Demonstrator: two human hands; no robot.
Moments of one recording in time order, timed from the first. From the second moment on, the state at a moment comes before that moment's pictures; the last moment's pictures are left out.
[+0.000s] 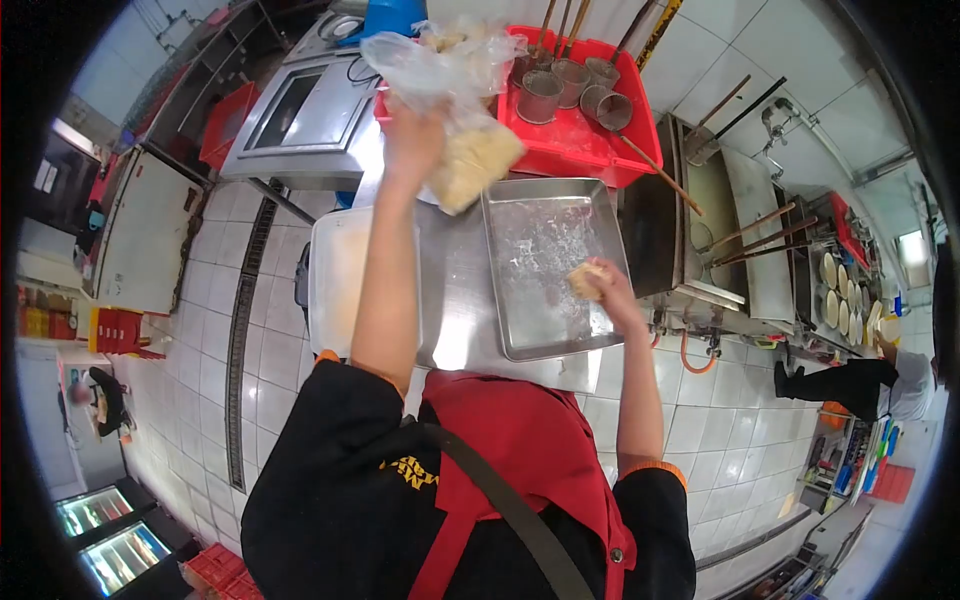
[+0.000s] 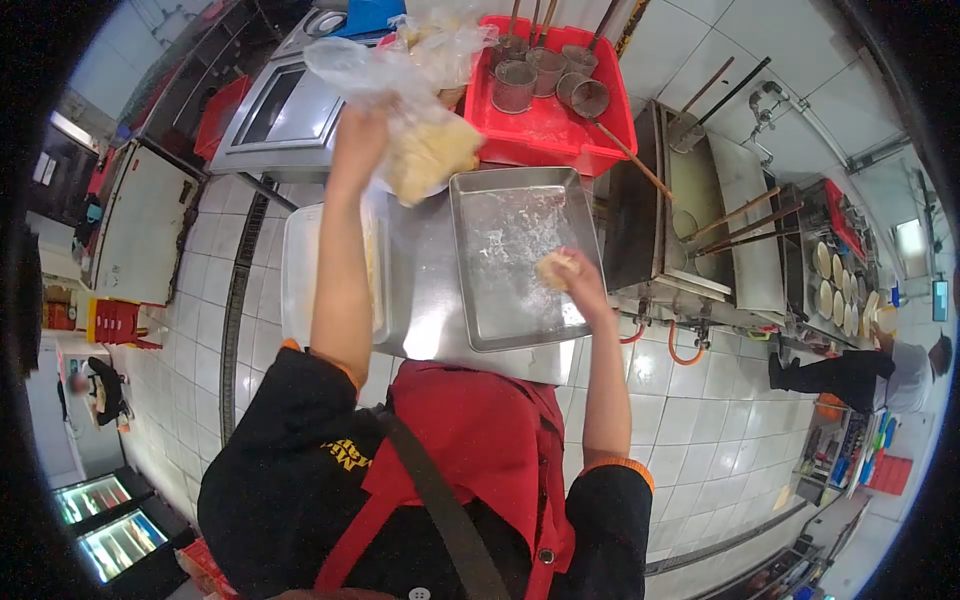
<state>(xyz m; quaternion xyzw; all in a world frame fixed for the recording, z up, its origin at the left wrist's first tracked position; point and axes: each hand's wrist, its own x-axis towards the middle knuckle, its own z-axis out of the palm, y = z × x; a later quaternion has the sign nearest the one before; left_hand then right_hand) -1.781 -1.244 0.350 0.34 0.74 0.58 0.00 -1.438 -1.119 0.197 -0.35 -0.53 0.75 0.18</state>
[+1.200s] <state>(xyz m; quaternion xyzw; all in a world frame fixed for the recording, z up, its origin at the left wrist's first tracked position) -1.672 -1.241 0.255 0.45 0.78 0.41 -0.14 -1.430 -1.147 0.161 -0.41 -0.84 0.30 0.22</state>
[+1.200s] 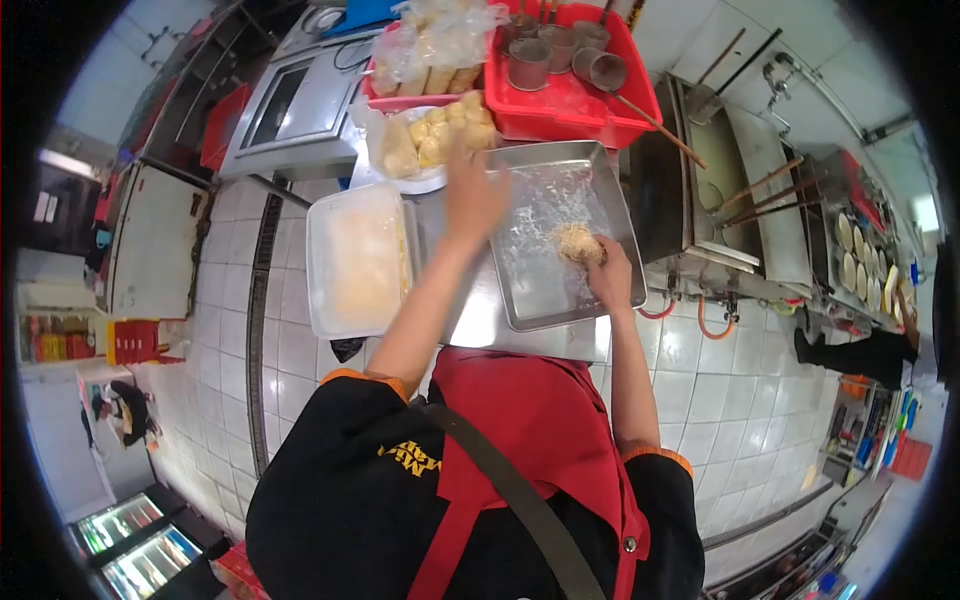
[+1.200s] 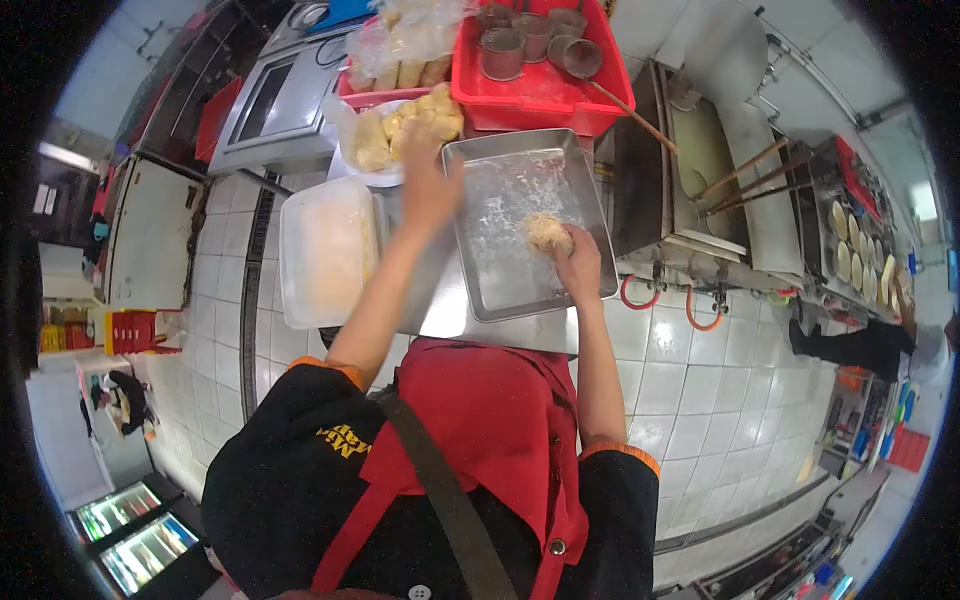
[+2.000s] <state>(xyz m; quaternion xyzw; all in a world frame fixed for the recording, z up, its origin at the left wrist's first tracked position) -1.600 -1.230 0.228 0.30 0.40 0.61 0.62 -1.442 -1.149 0.242 -0.30 -0.79 0.37 0.38</state>
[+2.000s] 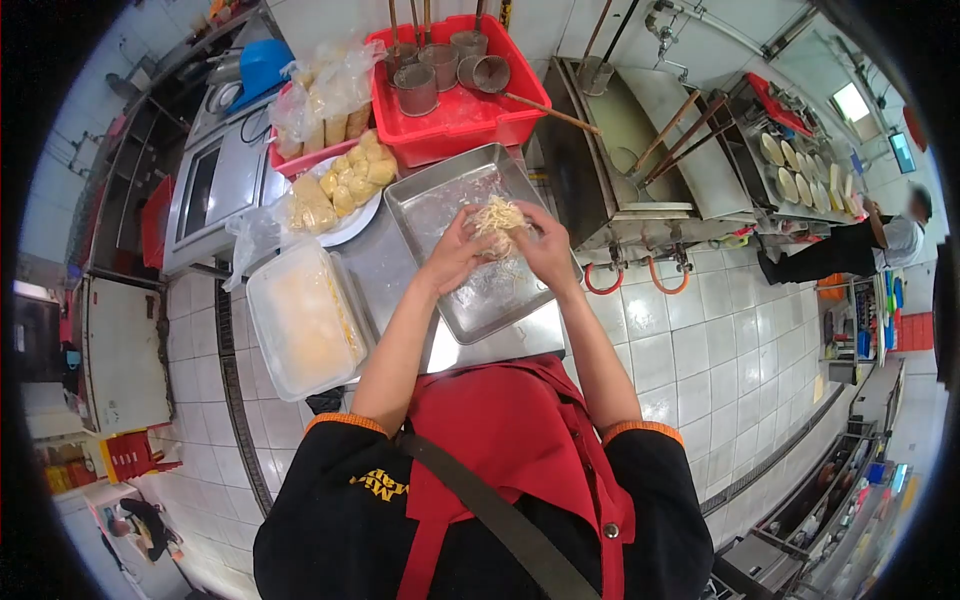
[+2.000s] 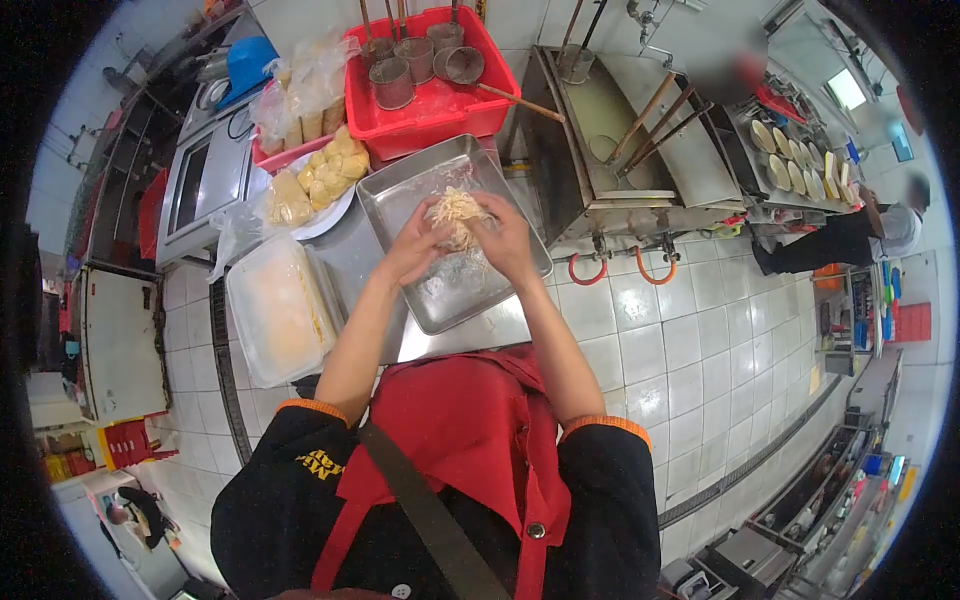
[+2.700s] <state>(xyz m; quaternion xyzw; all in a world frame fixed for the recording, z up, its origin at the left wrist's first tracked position) -1.611 -1.227 0.235 0.20 0.31 0.67 0.64 -1.448 -1.146 0.276 -0.26 -0.74 0.51 0.34</state>
